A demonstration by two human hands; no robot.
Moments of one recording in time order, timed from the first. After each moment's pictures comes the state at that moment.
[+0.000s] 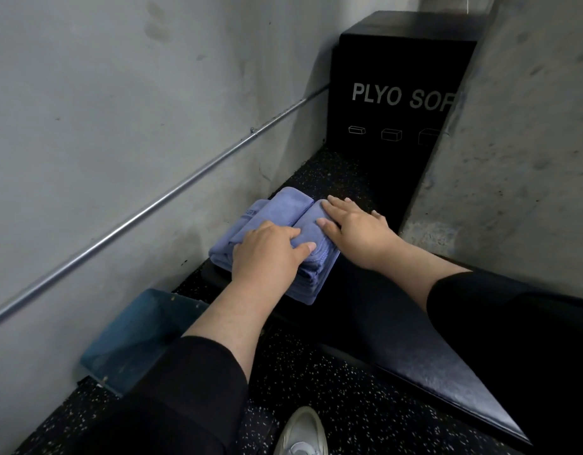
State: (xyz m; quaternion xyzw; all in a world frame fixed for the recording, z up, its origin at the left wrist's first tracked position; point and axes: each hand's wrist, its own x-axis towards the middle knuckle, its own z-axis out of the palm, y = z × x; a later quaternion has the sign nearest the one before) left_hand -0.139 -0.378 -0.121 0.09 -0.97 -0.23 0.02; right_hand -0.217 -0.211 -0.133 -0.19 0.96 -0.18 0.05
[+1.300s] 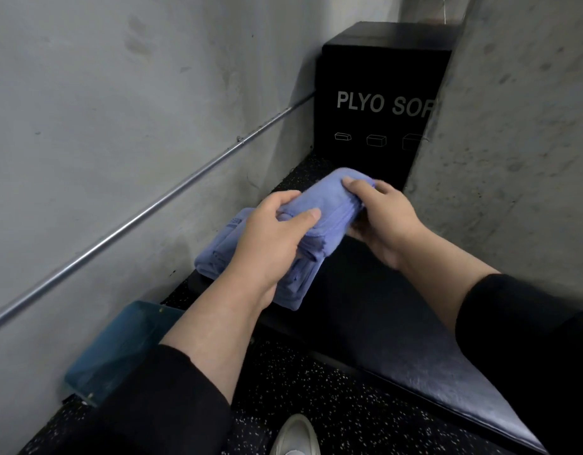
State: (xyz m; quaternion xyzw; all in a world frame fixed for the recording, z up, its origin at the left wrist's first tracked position) left_hand -0.123 -0.345 -0.070 0.08 -0.73 -0.68 0.04; right_hand -0.204 -0.181 -0.090 0.03 0.62 -0.78 0.06
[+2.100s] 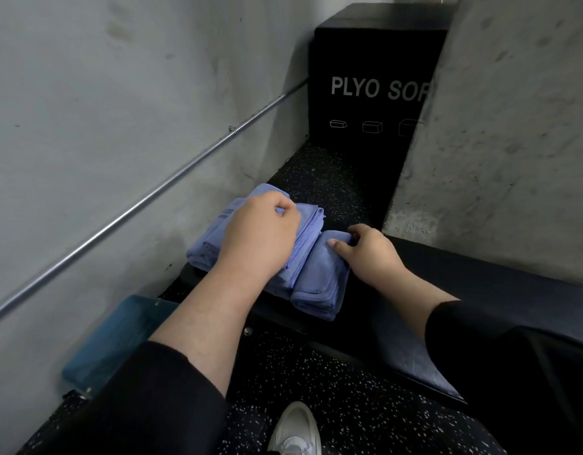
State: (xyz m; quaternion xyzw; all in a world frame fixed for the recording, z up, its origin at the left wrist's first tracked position) left_hand -0.132 -0.343 -0.077 0.09 -0.90 -0.41 0.09; right_hand -0.199 -0.164 -0.183 0.02 0.93 -0.36 0.02
